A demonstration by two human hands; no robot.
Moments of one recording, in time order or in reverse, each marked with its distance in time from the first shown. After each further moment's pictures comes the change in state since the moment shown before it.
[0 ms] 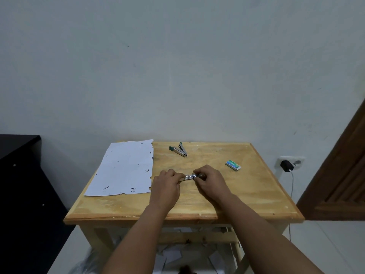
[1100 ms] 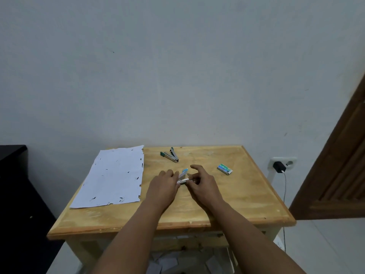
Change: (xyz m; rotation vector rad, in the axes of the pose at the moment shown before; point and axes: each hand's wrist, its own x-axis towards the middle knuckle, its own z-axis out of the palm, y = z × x) left_hand 0.034 0.020 -0.004 0.258 -0.134 0.111; right_hand -0.003 0.010 0.004 0.298 0.081 0.095
